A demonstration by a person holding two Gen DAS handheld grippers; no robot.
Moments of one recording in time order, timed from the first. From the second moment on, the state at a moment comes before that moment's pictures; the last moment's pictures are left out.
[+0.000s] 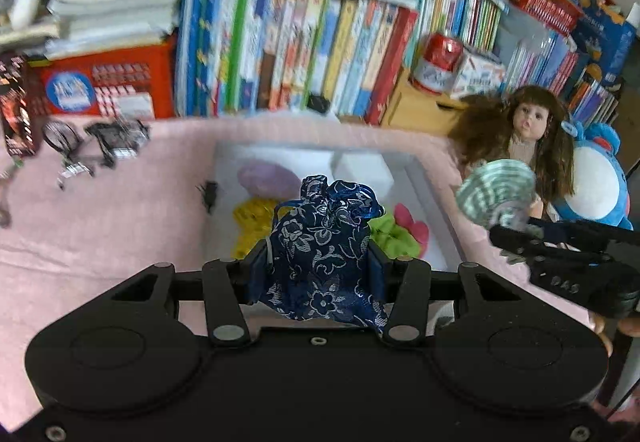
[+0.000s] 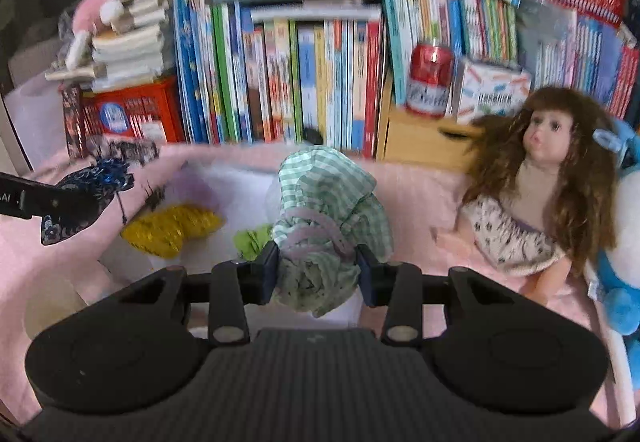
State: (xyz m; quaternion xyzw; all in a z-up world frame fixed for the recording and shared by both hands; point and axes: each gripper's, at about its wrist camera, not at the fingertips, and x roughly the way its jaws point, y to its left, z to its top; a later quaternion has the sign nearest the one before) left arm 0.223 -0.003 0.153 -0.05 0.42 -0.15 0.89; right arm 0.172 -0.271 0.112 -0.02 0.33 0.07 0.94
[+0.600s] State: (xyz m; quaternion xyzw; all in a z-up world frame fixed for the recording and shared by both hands) left arm 0.289 -0.069 0.081 -0.04 0.51 -0.12 0.85; right arm 0.225 -0.267 0.052 -0.05 0.42 0.10 0.90
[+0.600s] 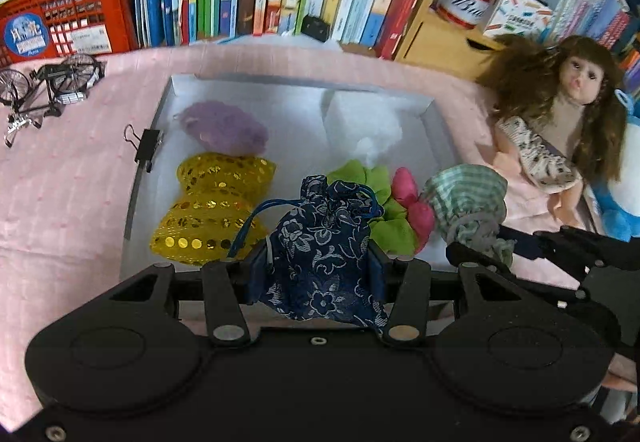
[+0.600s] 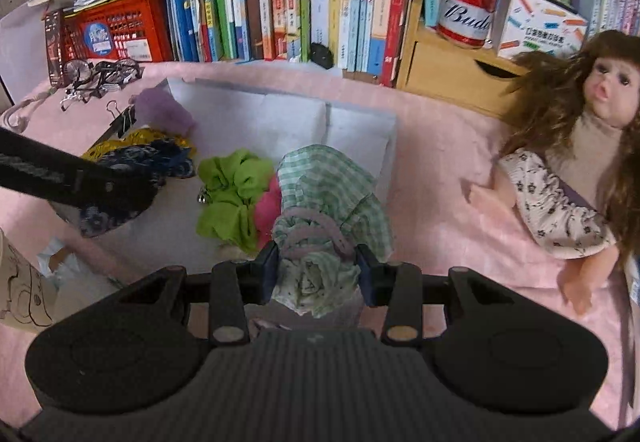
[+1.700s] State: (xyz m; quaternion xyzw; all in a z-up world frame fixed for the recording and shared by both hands) left arm 0.303 -0.078 0.060 -0.06 0.53 -0.10 0.84; right arm 0.242 -0.277 0.043 0.01 0.45 0.13 0.88
